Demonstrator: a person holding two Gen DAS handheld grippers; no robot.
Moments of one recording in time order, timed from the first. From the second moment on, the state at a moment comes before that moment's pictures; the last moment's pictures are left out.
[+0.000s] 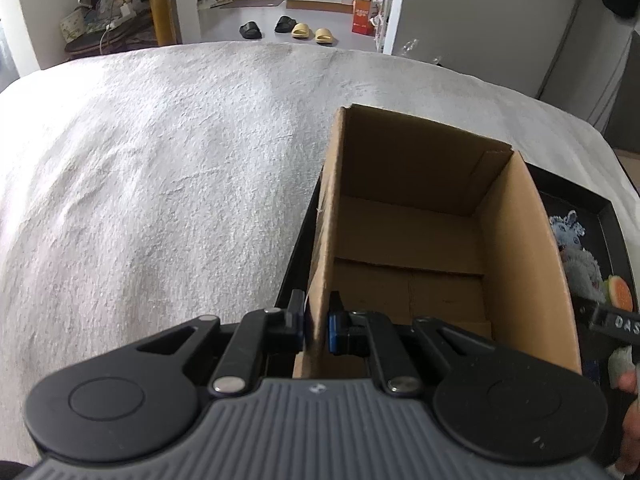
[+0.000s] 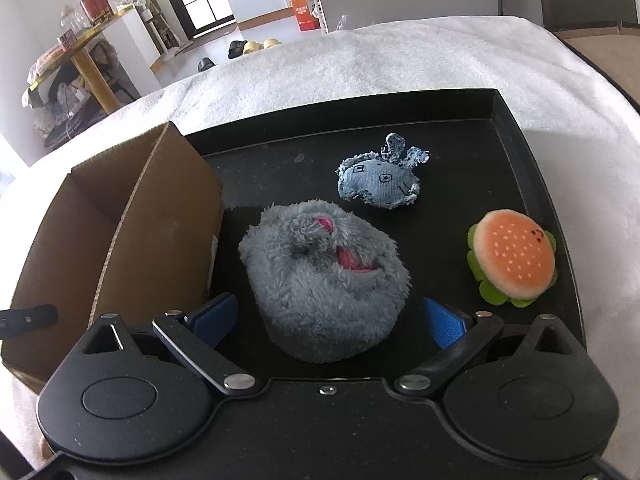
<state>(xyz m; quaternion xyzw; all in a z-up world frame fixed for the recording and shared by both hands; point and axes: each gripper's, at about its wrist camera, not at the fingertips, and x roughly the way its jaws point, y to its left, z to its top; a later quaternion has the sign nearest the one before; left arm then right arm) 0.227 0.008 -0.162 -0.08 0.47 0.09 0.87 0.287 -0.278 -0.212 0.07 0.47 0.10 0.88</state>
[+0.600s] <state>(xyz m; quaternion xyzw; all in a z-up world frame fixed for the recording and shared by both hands) 0.211 0.014 -0.157 -0.06 0.48 0.06 0.87 0.268 -0.272 -0.176 0.07 0.45 0.08 0.88</state>
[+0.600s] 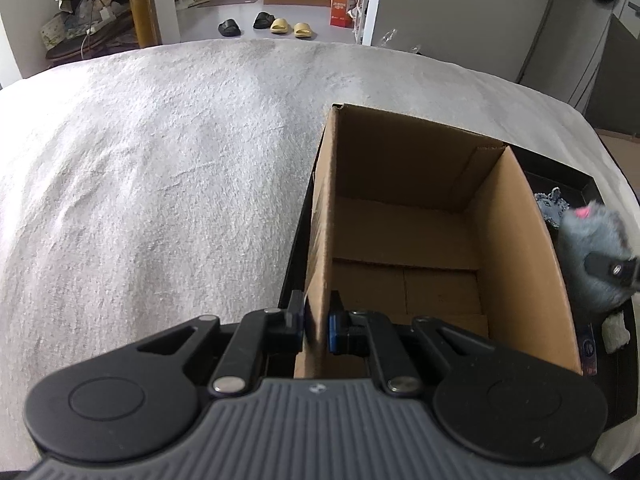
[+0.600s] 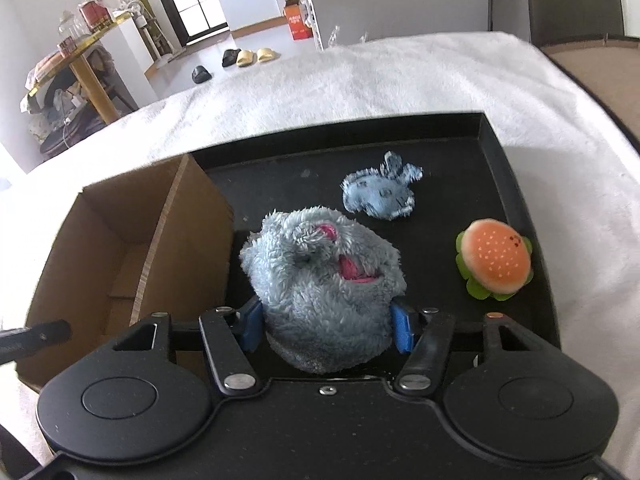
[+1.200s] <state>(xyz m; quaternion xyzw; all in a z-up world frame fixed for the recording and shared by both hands) 0.200 0.021 -0.158 -0.06 0.48 0.03 0.88 0.245 -0.237 -0.108 0.05 0.40 0.09 0.91</state>
